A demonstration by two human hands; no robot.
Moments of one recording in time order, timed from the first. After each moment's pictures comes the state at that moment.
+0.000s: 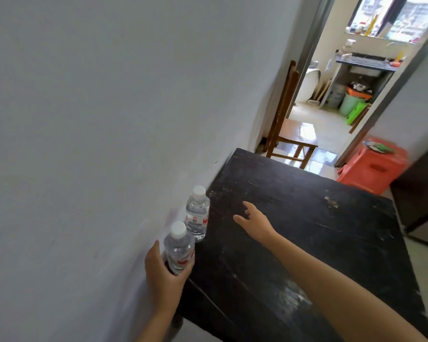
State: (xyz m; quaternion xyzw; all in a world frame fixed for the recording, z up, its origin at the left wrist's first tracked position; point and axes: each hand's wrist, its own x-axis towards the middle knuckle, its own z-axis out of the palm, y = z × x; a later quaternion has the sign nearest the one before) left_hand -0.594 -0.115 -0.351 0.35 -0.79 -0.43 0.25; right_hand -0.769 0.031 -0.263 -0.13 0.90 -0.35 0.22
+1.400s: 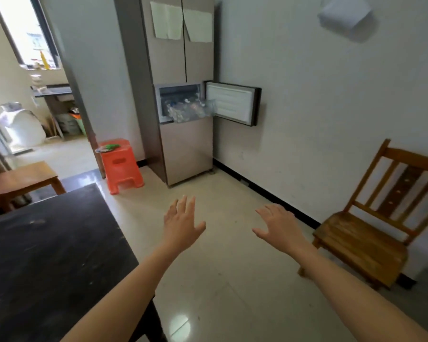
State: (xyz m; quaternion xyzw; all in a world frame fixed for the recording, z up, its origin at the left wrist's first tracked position) left_hand -0.527 0.540 -0.208 -0.38 -0.91 -0.18 0.00; right_hand -0.360 0.718 -0.198 0.27 0.96 -0.03 -0.04
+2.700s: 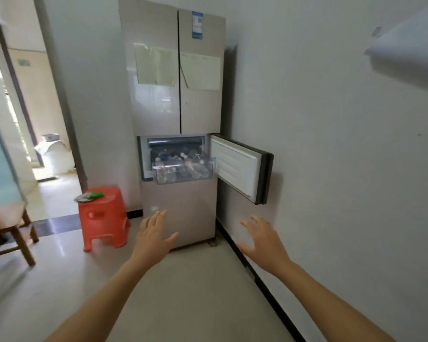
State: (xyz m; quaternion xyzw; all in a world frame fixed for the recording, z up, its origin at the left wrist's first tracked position) left_hand -0.833 1.107 -0.146 -0.19 -0.94 -0.28 0.07; right_hand -0.699 1.332 -0.123 0.10 0.98 -0.12 -0.12
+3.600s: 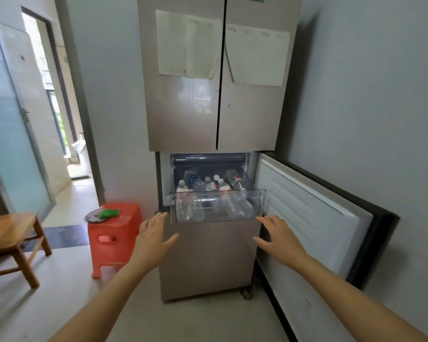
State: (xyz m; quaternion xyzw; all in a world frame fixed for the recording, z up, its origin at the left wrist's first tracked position) left_hand -1.275 1.195 -0.166 -0.11 -0.94 -0.31 0.10; right_hand -1.200 1.480 -0.136 0.04 0.98 -0.17 -0.09
